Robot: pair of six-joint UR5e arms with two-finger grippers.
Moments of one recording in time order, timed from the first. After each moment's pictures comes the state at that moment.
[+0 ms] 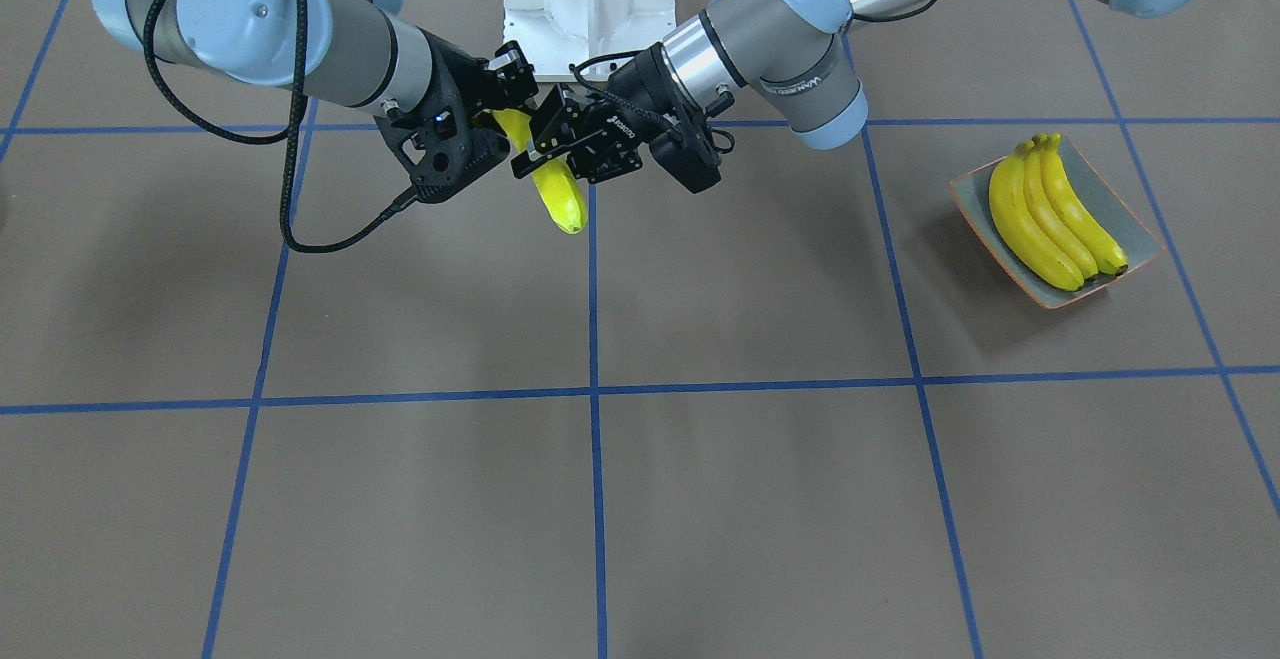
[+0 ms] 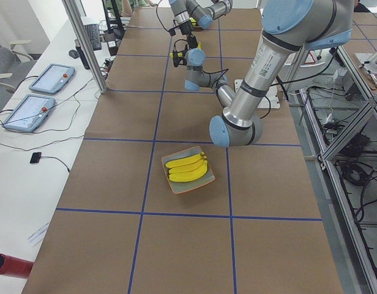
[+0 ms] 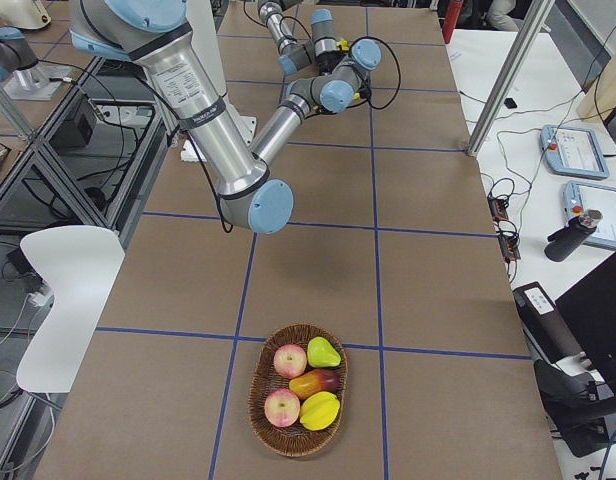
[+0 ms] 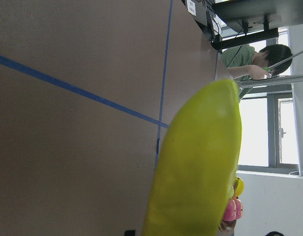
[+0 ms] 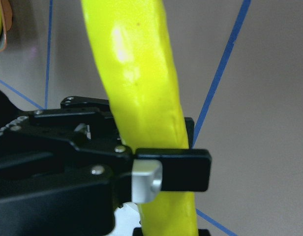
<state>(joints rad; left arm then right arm) -0.52 -2.23 -1.54 -2.73 -1.85 -1.78 0.77 -0.94 1.77 -1.53 2.67 0.79</state>
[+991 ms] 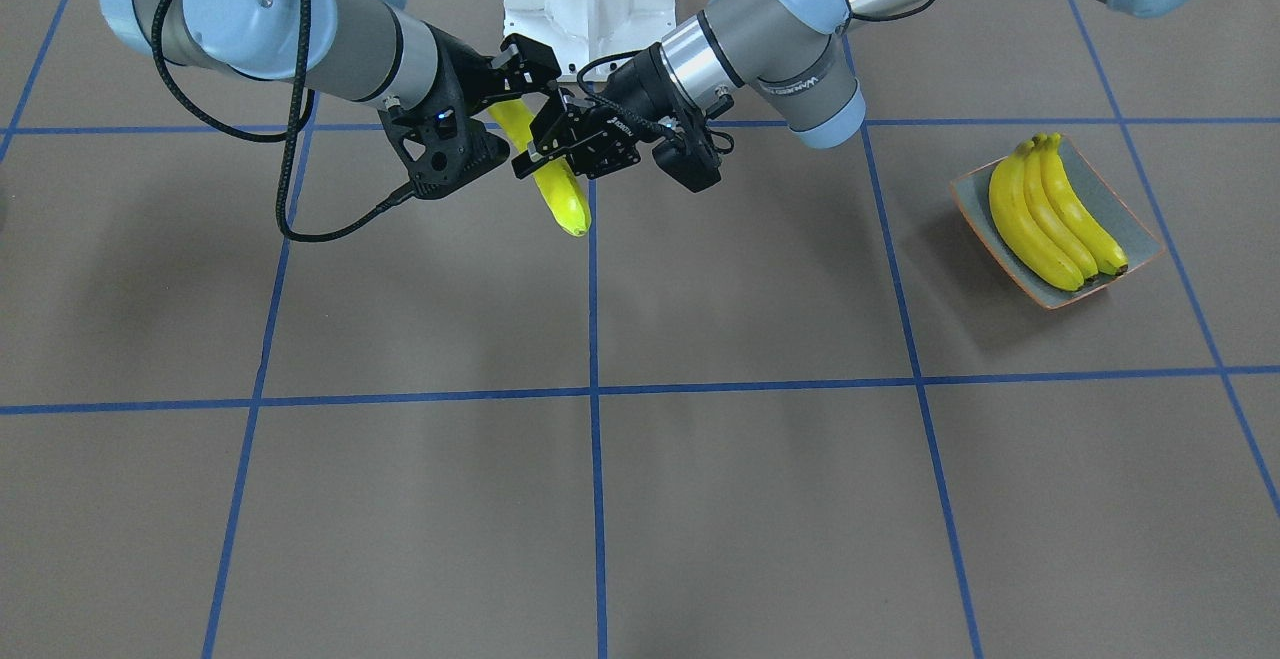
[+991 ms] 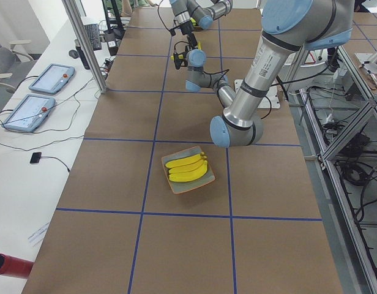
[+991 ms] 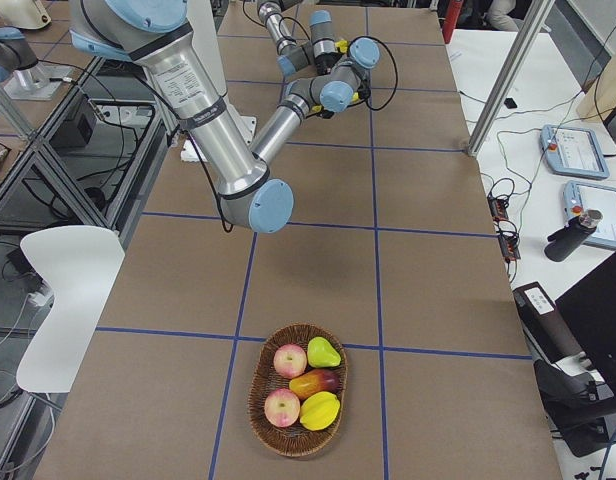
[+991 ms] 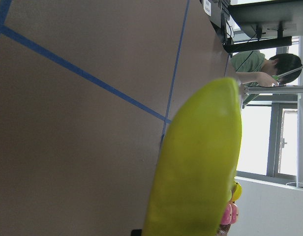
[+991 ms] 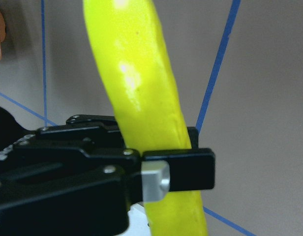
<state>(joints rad) -0.52 -2.23 -1.54 -2.73 -1.85 -1.85 0.77 -0.94 1.77 -1.48 2.67 0.94</state>
